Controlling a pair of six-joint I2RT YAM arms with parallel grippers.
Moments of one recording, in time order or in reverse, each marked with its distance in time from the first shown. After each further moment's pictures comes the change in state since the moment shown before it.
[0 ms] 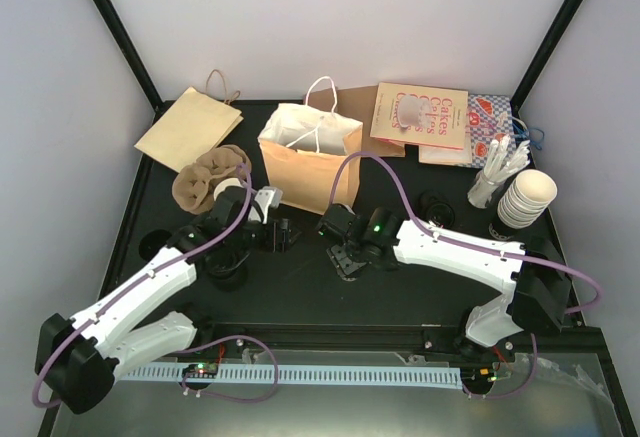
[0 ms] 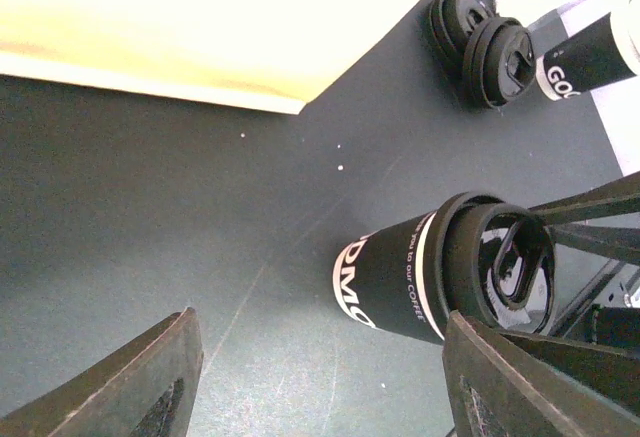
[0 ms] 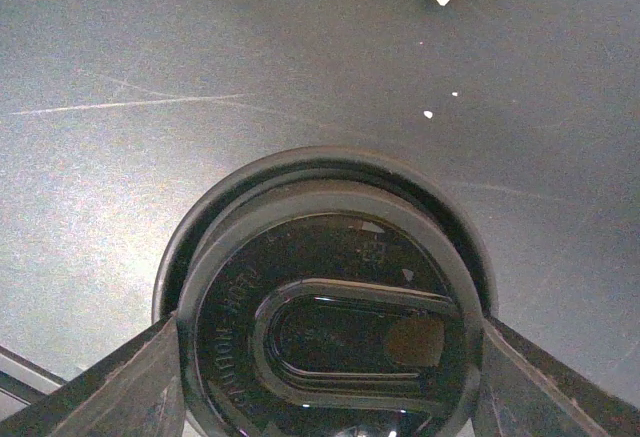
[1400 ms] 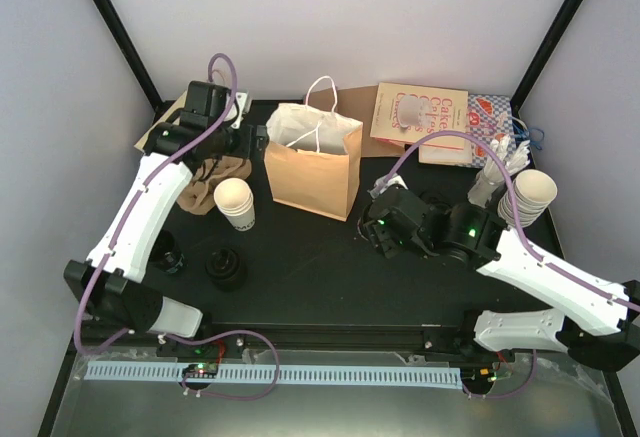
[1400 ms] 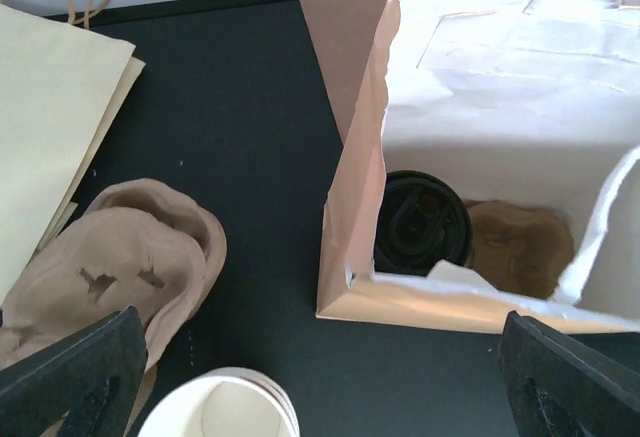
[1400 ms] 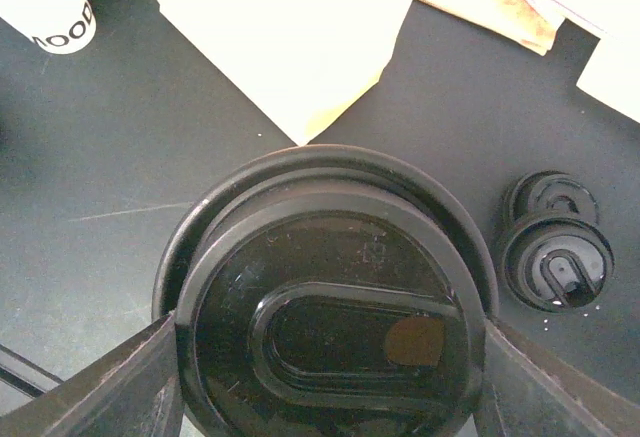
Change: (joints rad) left arm 0.301 0.446 0.899 -0.503 -0.301 0.395; right arm -0.005 -0.348 0.157 -0.219 0.197 -0.023
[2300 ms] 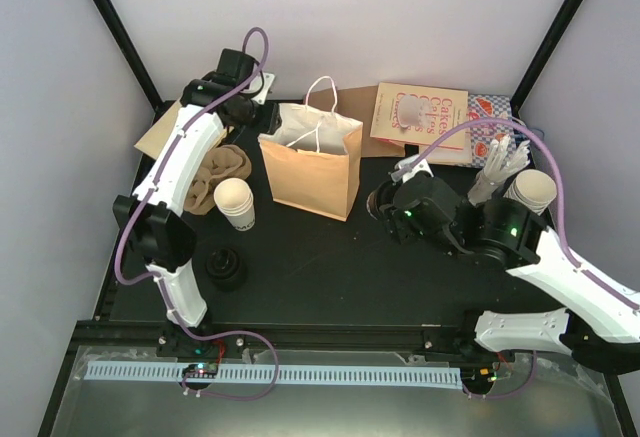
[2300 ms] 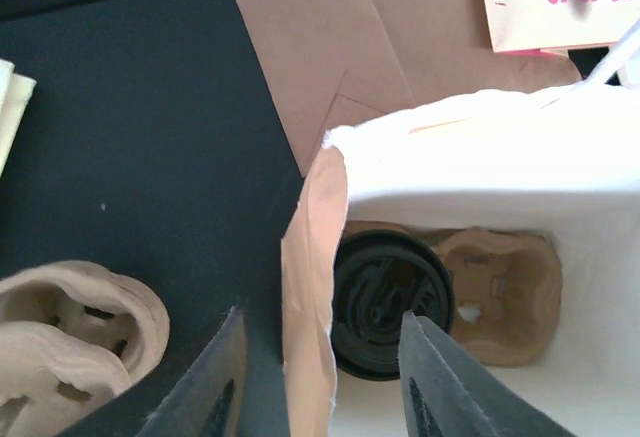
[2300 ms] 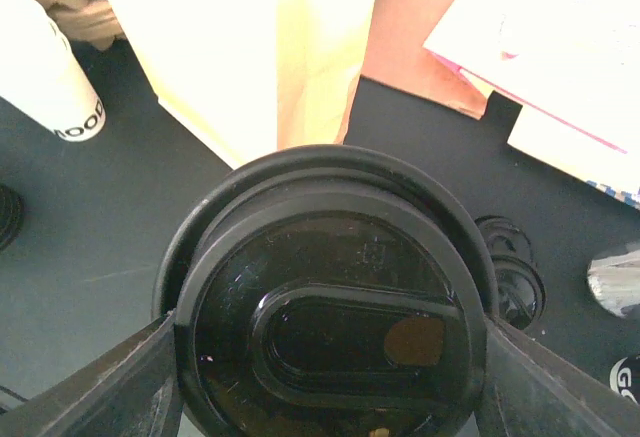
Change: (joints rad) left arm 0.001 0.434 0.425 -0.131 0.113 0.066; right arm -0.001 -0.038 0.161 -0.089 0.082 -0.003
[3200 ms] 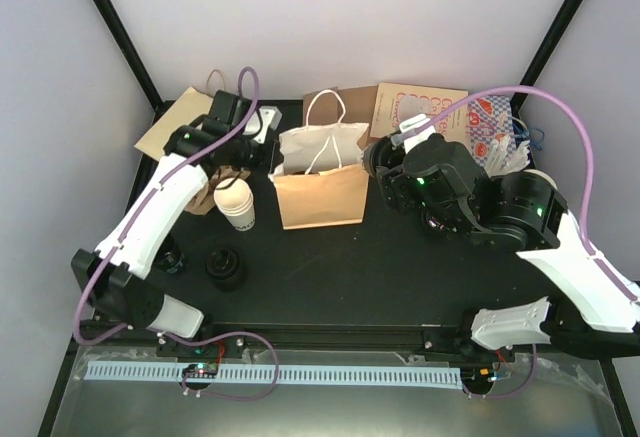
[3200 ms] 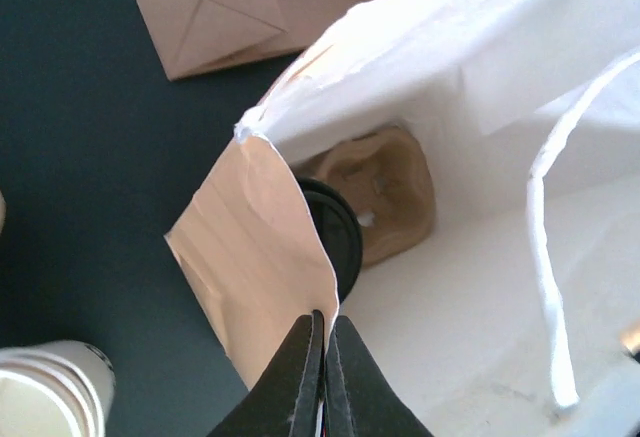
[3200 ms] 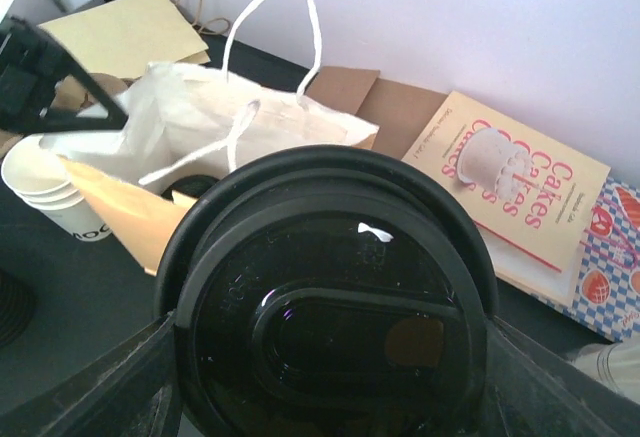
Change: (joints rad) left arm -0.102 -0.343 -0.393 0.073 0.105 -0.132; right arm -0.001 0.145 0.387 -0.048 0.104 -0.145
